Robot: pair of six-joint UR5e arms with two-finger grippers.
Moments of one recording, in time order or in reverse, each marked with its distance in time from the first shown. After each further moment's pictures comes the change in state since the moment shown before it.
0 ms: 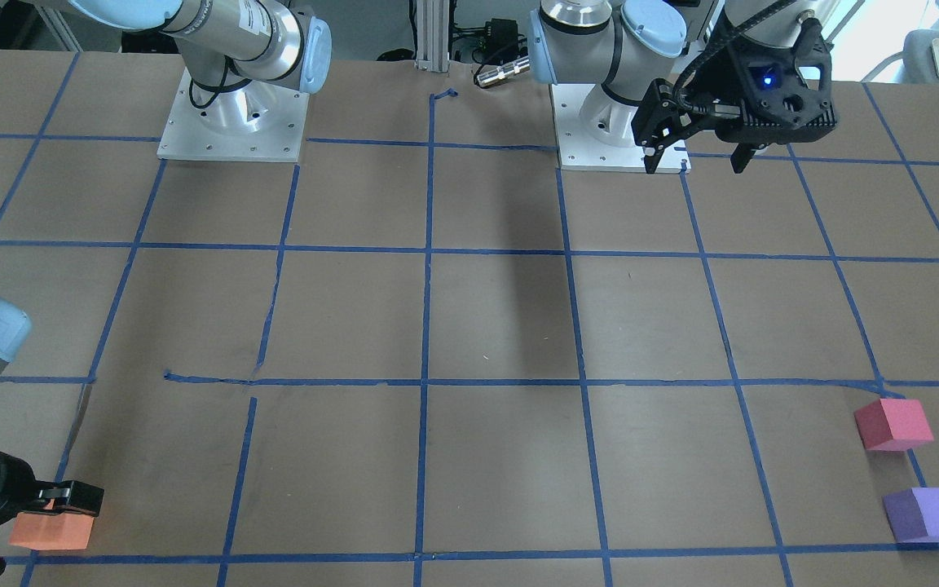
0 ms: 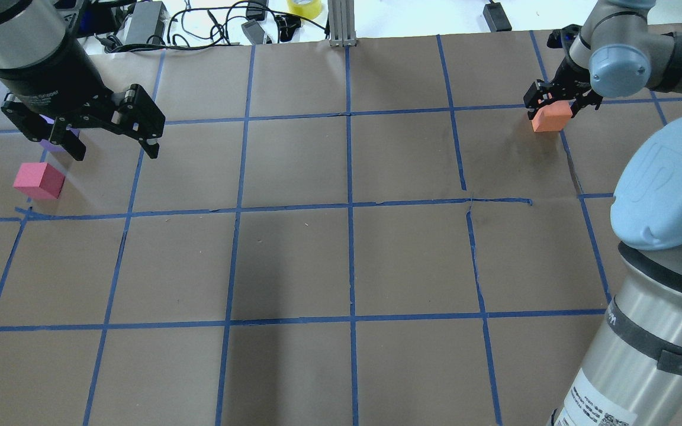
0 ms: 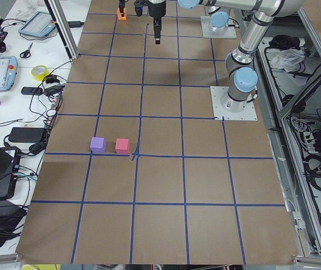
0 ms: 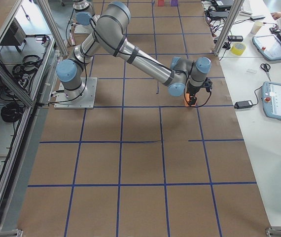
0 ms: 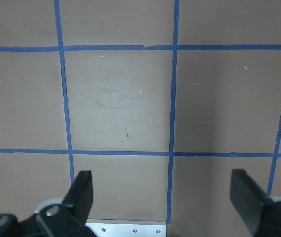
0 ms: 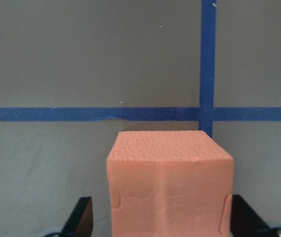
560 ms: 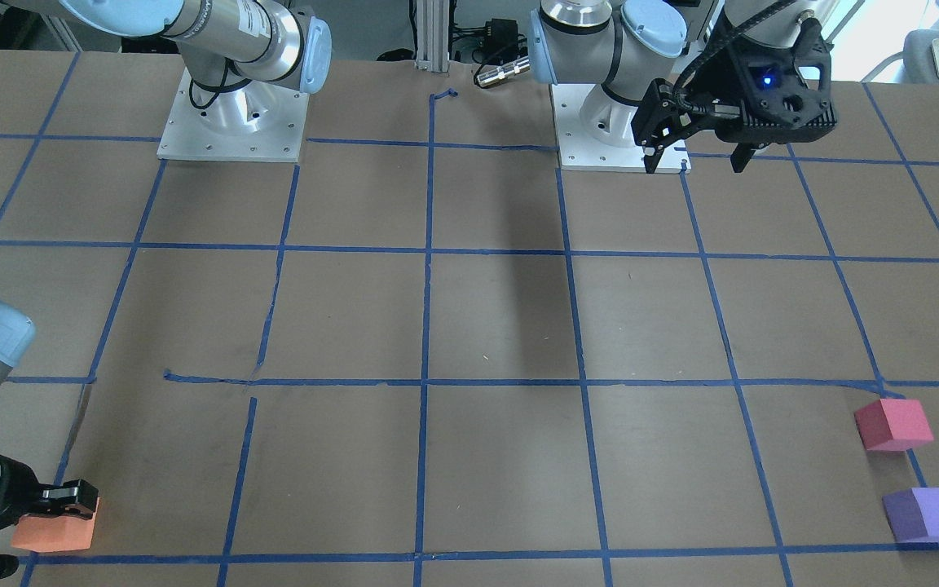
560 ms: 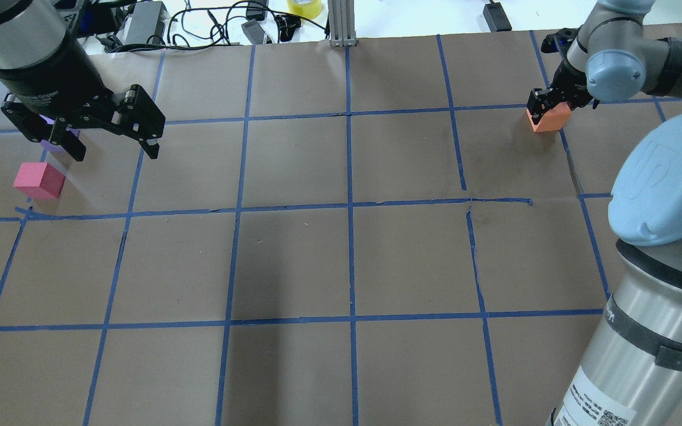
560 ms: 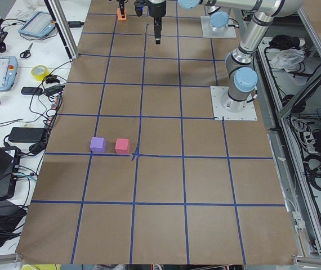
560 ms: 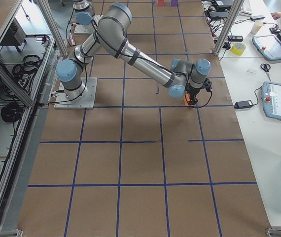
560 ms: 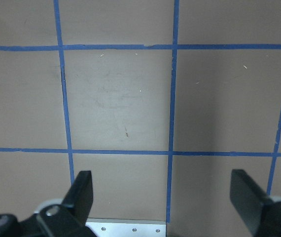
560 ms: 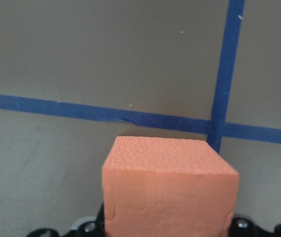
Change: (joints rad) left arm 0.000 0.002 -0.001 -0.001 0.001 -0.002; right arm 0.001 0.005 -0.002 -0.017 0.002 -0.101
